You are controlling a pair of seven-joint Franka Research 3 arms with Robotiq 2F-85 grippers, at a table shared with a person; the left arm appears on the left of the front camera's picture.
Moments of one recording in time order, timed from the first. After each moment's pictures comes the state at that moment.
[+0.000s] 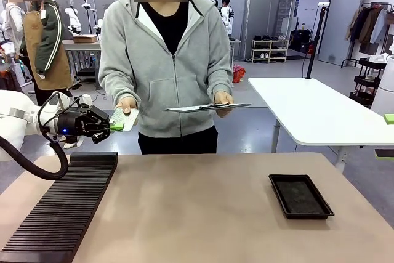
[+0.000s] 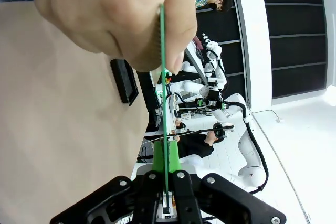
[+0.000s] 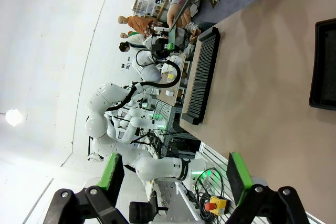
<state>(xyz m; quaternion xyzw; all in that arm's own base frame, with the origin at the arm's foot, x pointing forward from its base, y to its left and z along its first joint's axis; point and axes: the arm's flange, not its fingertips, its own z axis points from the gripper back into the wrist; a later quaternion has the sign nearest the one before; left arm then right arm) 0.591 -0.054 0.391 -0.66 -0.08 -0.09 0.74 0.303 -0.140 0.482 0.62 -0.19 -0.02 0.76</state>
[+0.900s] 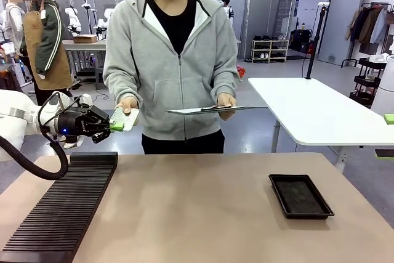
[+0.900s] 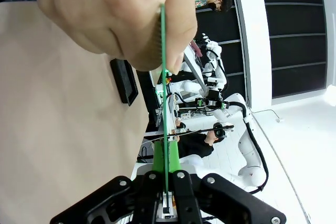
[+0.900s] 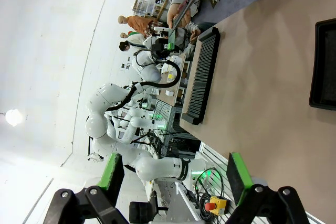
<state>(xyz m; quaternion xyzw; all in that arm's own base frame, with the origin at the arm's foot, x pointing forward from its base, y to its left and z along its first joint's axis) 0.590 -0.054 0.392 -0.66 -0.08 -0.09 0.74 0.303 -0.140 0.482 0.62 -0.19 -0.02 0.76</state>
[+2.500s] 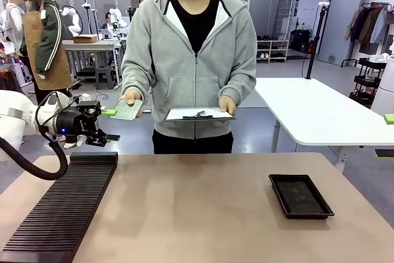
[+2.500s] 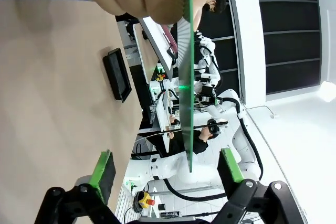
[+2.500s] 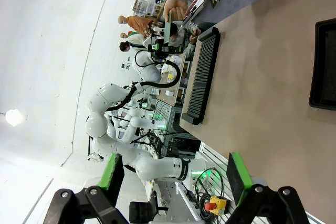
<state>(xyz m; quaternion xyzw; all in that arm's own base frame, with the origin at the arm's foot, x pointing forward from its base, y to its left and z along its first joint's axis) 0.588 -0.053 0.394 -0.68 -0.07 -0.09 0.73 0.303 -0.140 0.482 0.62 -0.19 -0.02 0.76</state>
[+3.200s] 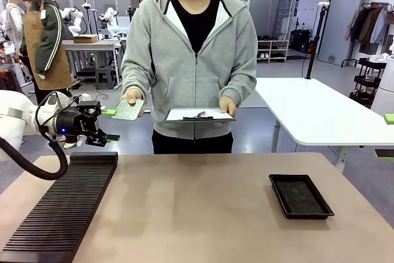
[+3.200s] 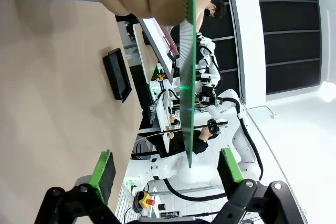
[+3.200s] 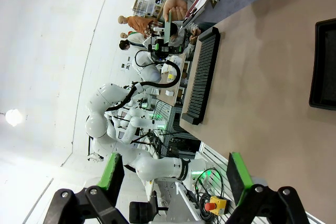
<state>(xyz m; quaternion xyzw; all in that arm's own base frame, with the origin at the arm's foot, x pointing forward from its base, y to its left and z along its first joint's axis) 0.588 -0.053 0.394 -0.68 -0.07 -0.09 0.73 0.303 -0.140 0.482 0.62 -0.19 -0.02 0.76</state>
